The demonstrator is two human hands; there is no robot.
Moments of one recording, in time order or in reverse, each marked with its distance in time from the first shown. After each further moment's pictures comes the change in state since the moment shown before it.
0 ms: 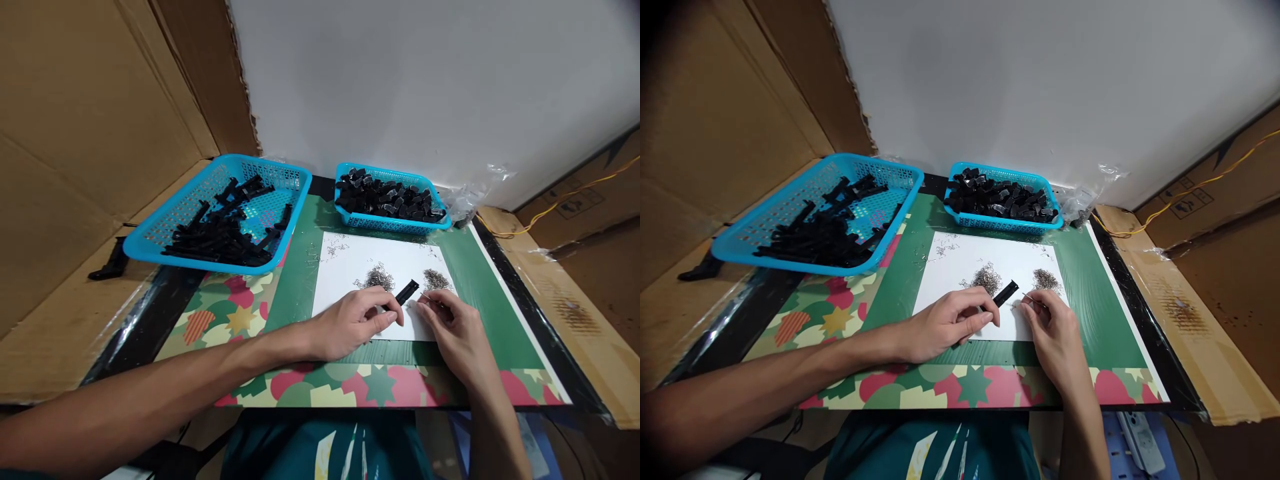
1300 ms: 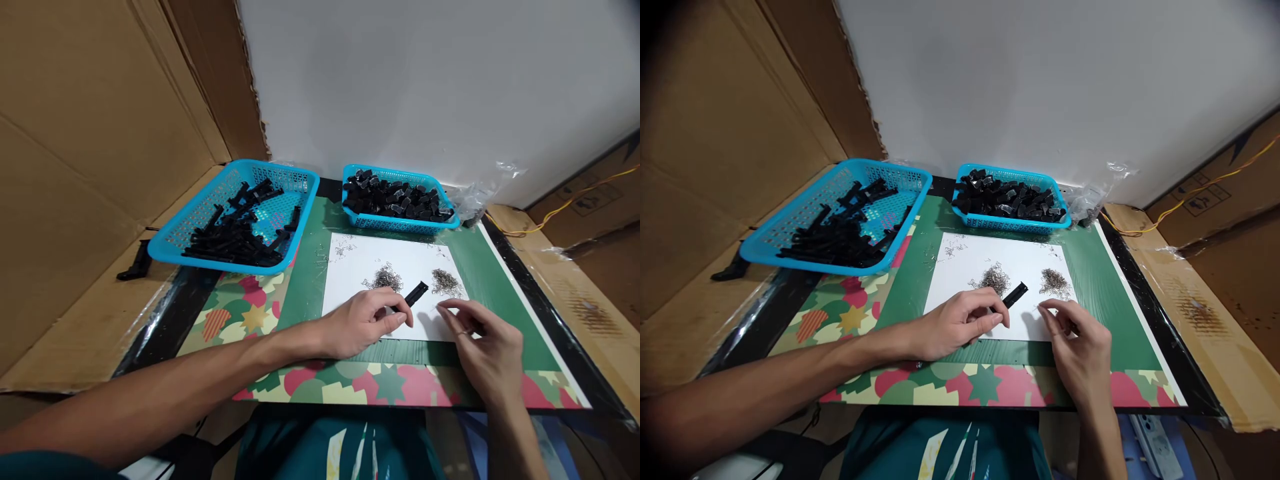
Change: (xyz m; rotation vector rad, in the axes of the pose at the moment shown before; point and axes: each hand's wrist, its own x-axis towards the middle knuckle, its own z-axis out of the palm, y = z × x) left_hand 0.000 -0.005 0.002 0.019 -0.004 0.007; right_hand -0.019 0.006 -0.008 -0.146 0.149 -0.194
